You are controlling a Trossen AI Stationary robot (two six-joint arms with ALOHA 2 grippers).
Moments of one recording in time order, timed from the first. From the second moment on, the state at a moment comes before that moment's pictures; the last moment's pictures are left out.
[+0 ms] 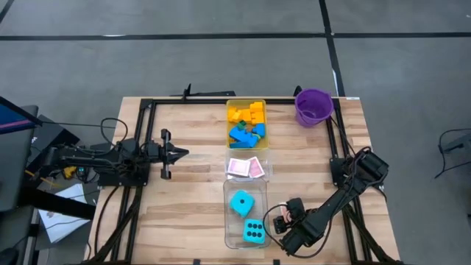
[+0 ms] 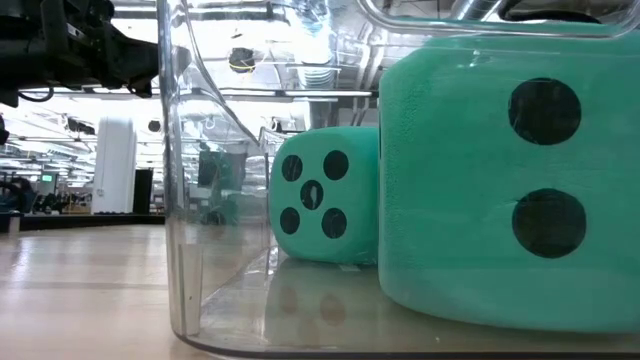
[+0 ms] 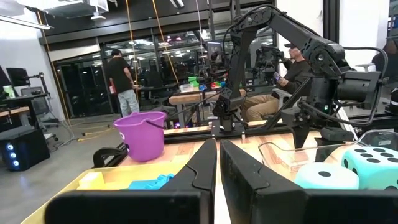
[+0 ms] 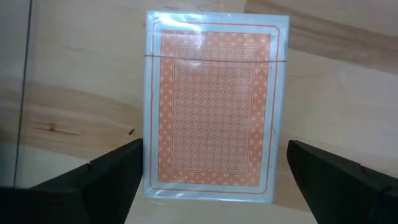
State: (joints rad) left arm 0.04 0.34 0.01 0.50 -0.06 0.14; right arm 0.79 1.94 1.23 -0.96 0.21 2.13
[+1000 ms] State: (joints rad) left arm 0.04 0.34 0.01 0.50 -0.06 0.14; right arm 0.79 1.93 1.23 -1.01 0.21 2.09
